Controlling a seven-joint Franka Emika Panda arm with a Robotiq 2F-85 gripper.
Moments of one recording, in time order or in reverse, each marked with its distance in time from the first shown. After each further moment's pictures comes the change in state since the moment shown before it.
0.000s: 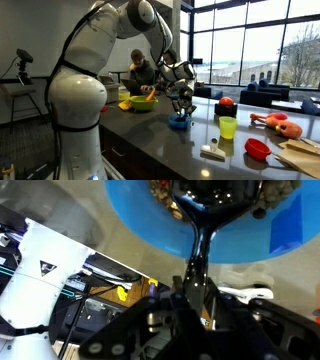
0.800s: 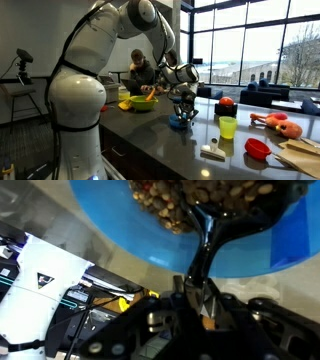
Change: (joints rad) arm -0.025 0.002 -0.021 -0.040 0.032 0.072 -0.003
